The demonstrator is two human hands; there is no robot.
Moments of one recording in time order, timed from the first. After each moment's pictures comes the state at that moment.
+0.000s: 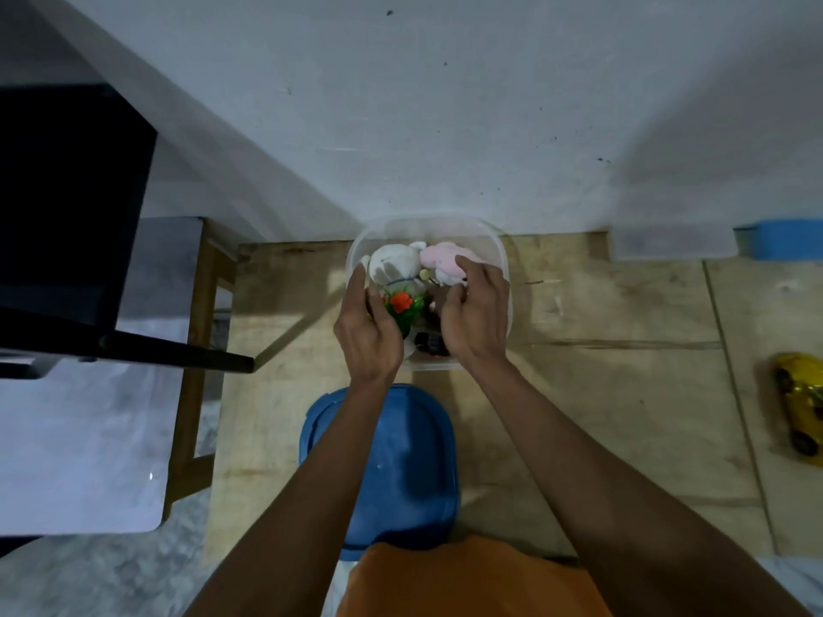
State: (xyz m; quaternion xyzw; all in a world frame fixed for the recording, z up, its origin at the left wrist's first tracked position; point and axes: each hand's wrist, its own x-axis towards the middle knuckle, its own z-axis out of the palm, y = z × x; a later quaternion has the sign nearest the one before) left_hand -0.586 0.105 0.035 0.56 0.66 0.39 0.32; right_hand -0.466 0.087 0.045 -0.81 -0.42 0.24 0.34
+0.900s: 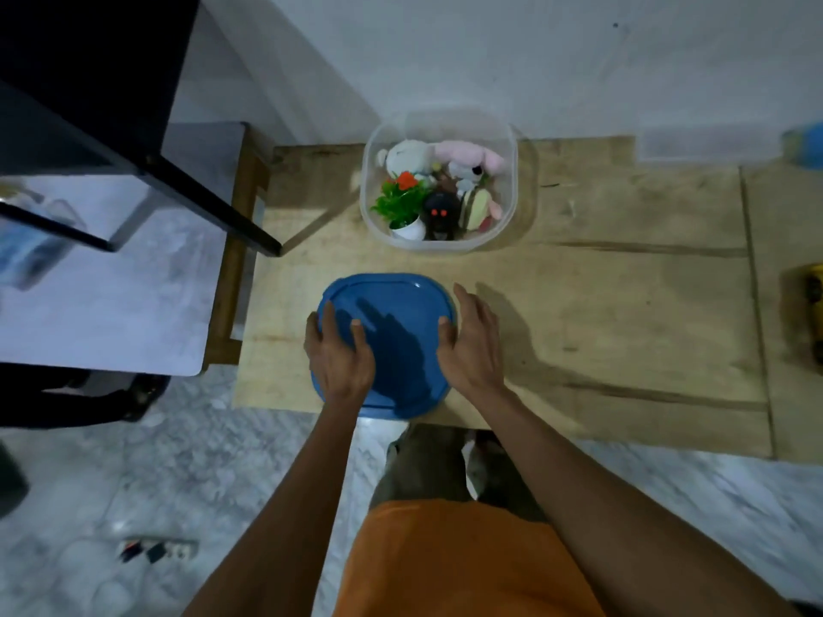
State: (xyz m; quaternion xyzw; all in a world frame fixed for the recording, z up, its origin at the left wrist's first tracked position) left_hand -0.670 -0.076 0.007 0.52 0.79 0.18 0.27; right_hand -0.499 -0.099 0.007 -0.75 -0.47 0.37 0.28
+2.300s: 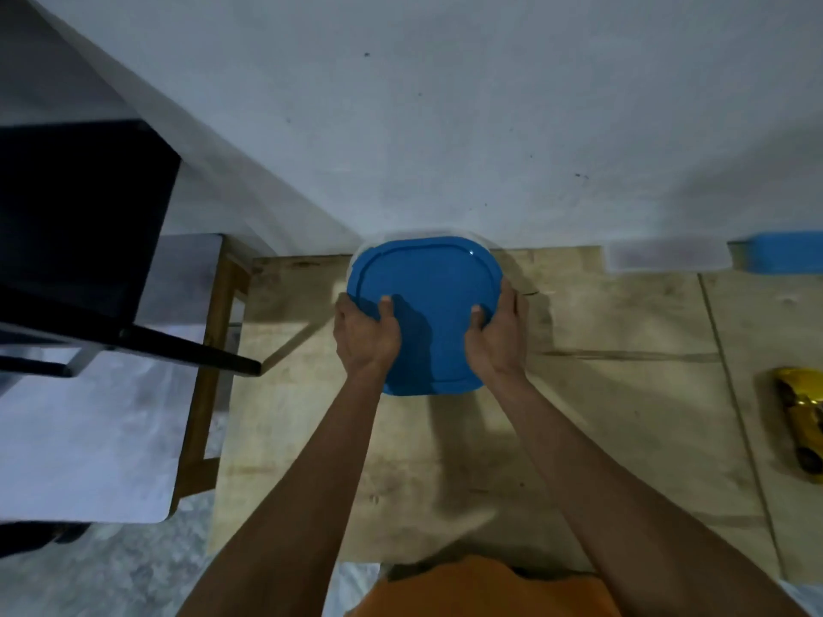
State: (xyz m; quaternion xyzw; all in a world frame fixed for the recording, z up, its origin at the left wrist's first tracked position) left_hand -0.579 0.110 0.033 0.46 0.76 0.23 0.39; right_hand -0.428 0.055 0.035 -0.83 -0.37 0.28 0.32
